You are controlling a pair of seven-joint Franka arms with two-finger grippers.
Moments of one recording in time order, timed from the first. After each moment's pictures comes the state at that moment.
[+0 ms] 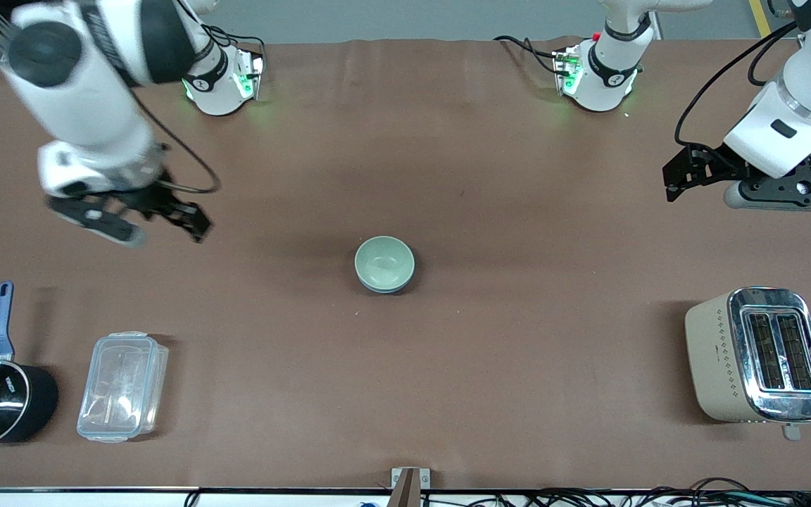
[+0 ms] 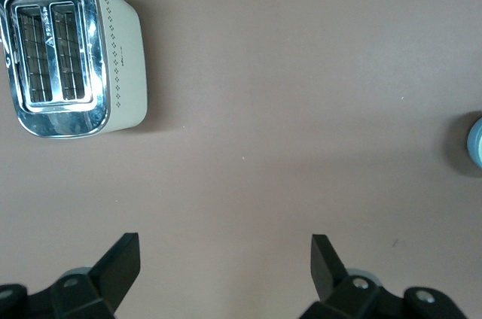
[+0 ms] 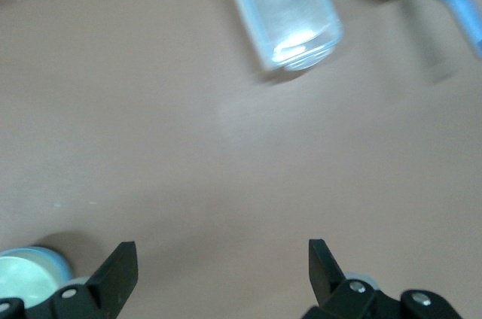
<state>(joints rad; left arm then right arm) -0.08 0.07 -0.15 -1.47 0.06 1.56 -0.10 0.01 -0.01 0.24 -1.74 -0.16 1.76 0.64</state>
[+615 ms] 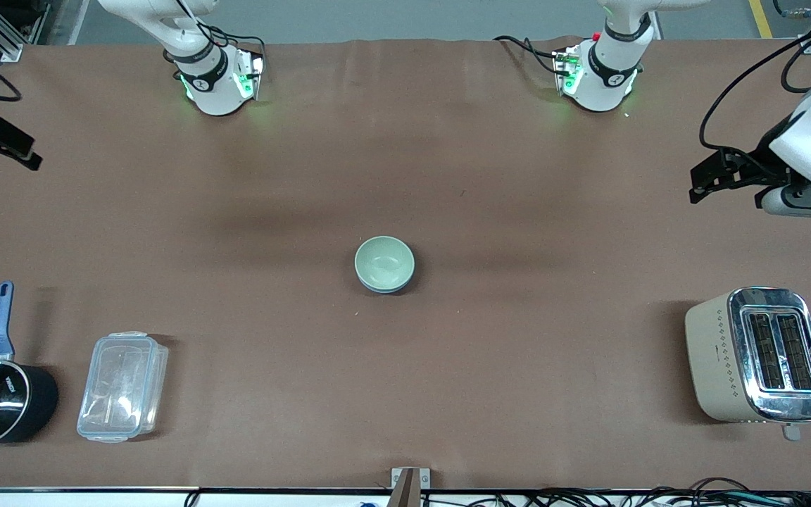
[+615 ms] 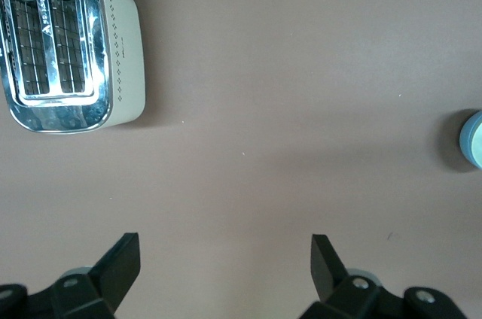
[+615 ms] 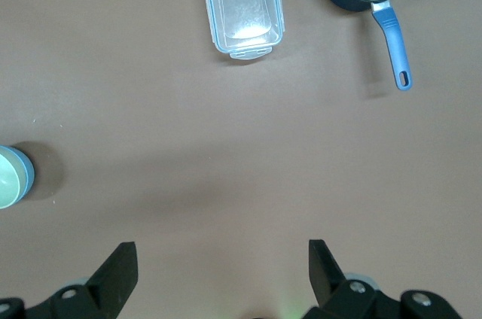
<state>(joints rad) 0.00 0.07 -0.13 -1.48 -0.02 1.56 -0.02 0.00 -0.03 -0.05 -1.47 -0.02 1.42 0.09</state>
